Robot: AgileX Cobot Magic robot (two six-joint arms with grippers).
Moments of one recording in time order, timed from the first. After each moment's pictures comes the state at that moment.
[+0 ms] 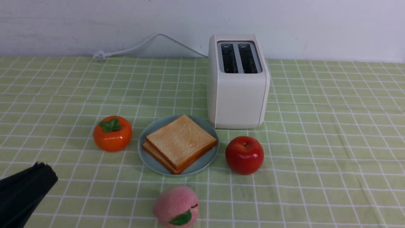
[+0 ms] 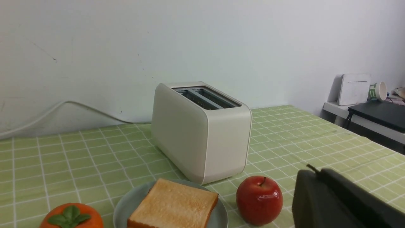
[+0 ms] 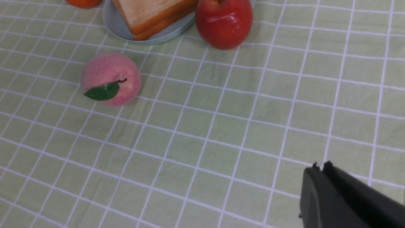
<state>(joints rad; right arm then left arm) 0.54 0.47 -0.63 0.02 0.89 0.37 -0.25 0.26 -0.29 -1.31 0.25 1.16</state>
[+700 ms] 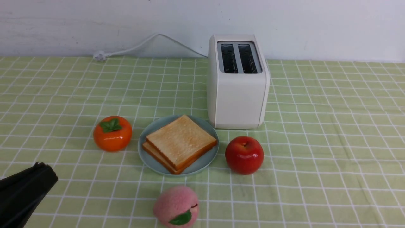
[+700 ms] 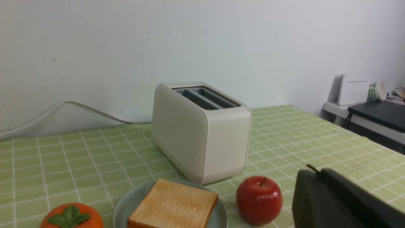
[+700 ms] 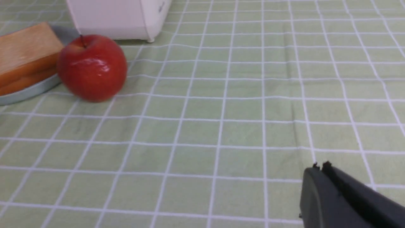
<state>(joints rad) 0.08 0.09 -0.03 0.08 0.35 0.06 -0.25 0.26 -0.29 -1.31 0.25 1.16</state>
